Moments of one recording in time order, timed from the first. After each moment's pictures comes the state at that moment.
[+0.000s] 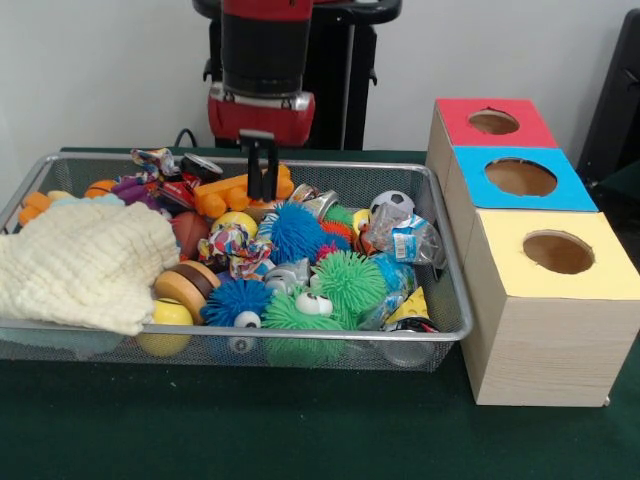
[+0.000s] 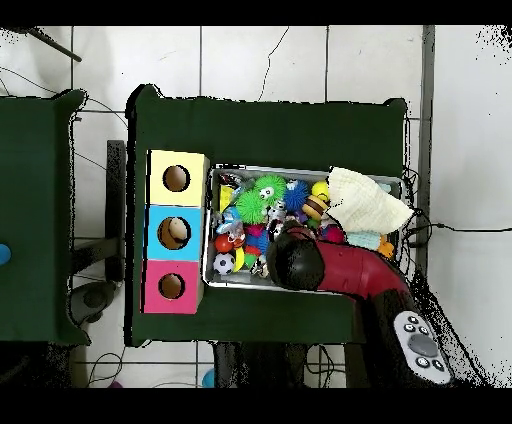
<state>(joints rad) -0.45 -0.73 0.09 1.84 -0.24 0.30 1.75</state>
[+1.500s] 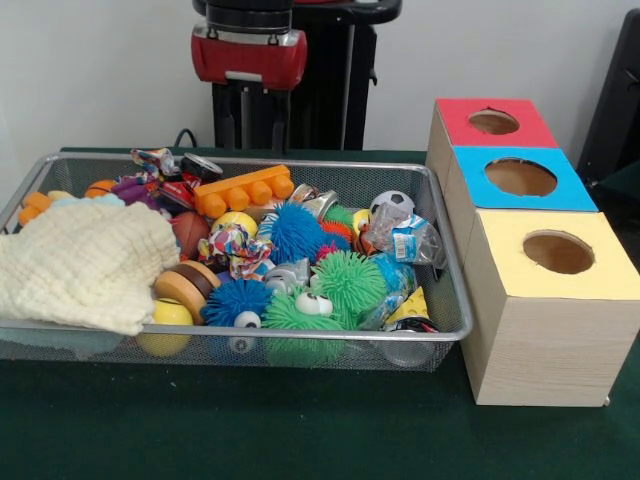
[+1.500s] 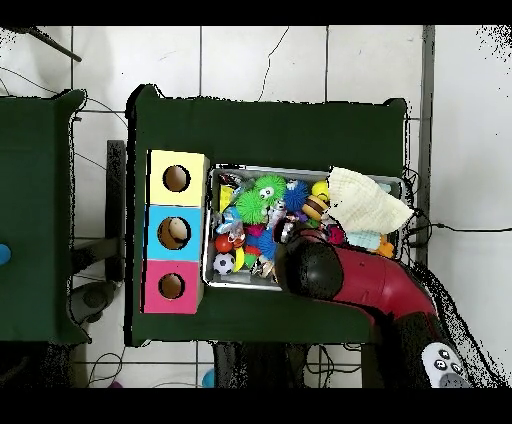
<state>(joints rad) -0.52 -0.86 0.16 1.92 -0.20 0.35 1.75</state>
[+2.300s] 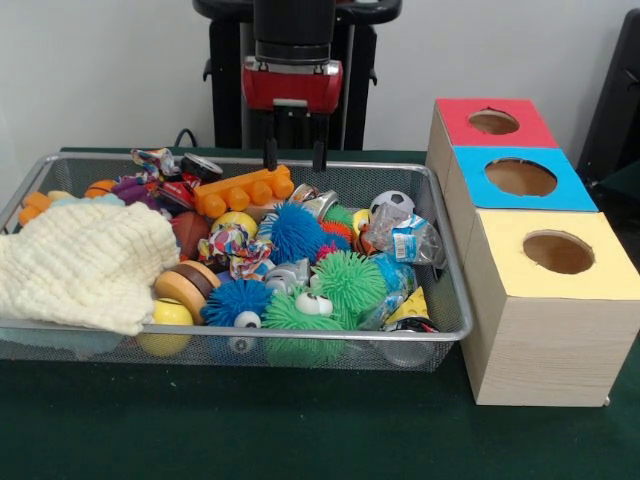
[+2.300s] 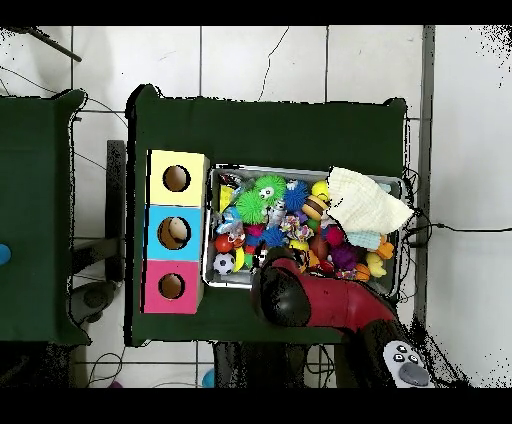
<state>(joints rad) -0.48 -0.79 0.14 2.04 -0.31 0.10 1.75</state>
